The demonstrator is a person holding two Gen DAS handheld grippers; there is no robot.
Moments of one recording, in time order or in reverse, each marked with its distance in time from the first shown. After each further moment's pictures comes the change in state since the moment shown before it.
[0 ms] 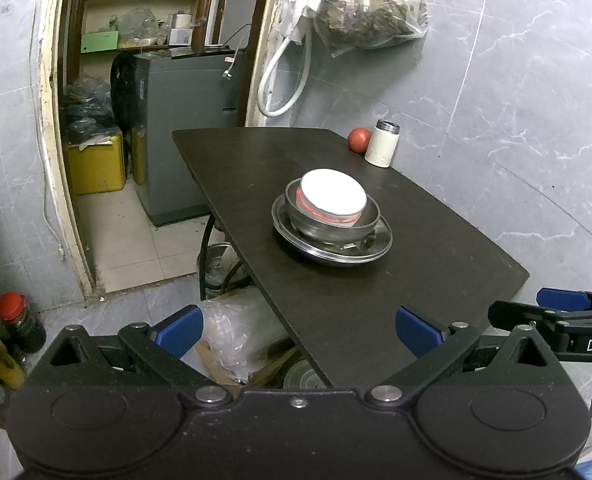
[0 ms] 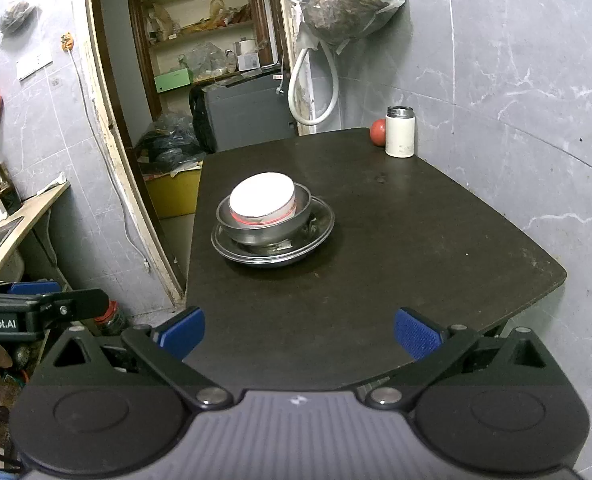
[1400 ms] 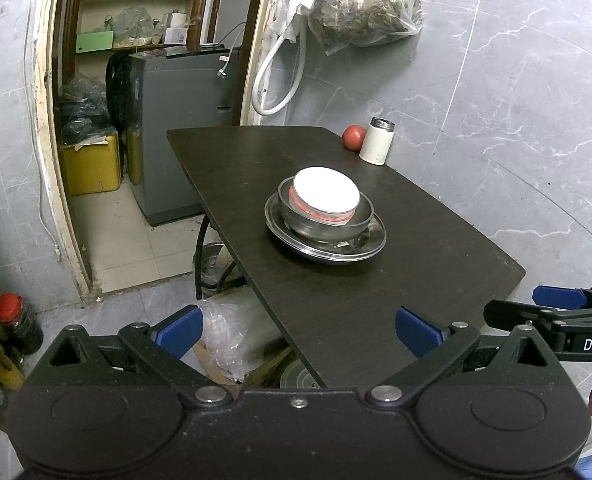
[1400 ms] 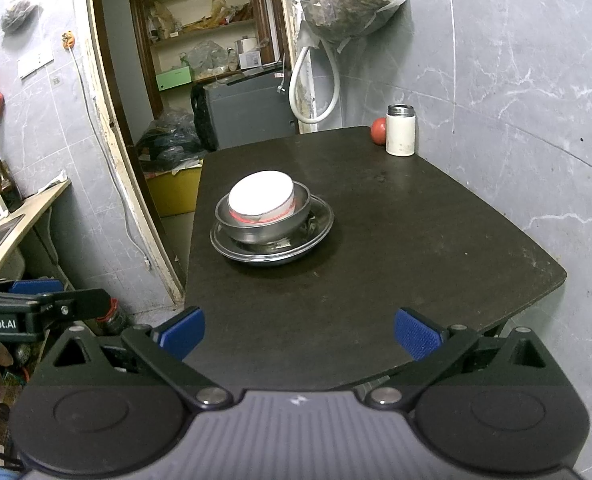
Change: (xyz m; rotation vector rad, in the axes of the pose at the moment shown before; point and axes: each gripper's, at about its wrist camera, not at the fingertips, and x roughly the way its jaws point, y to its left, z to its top) left arm 0.001 -0.003 -0.001 0.003 0.003 -0.003; right arm 0.002 -0.003 -0.003 0.001 0.006 0.004
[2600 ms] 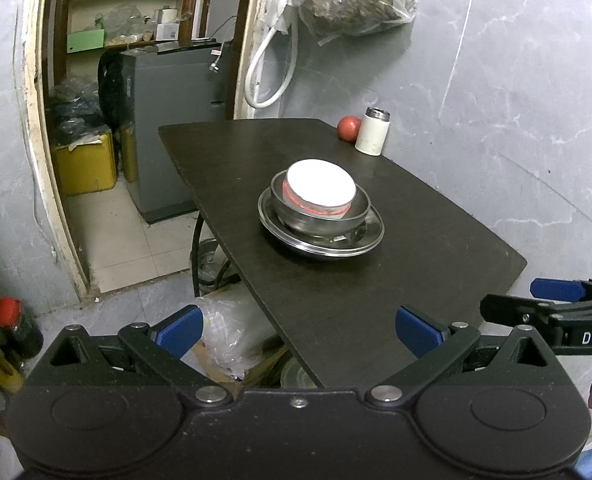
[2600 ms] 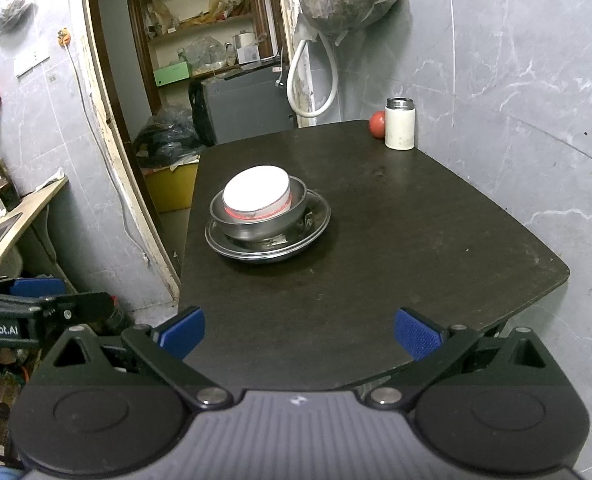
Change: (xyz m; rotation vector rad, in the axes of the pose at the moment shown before) left arm 0.011 -0.003 0.002 0.038 0.030 -0.012; right arm 0.006 -0.005 0.002 0.005 0.020 0.005
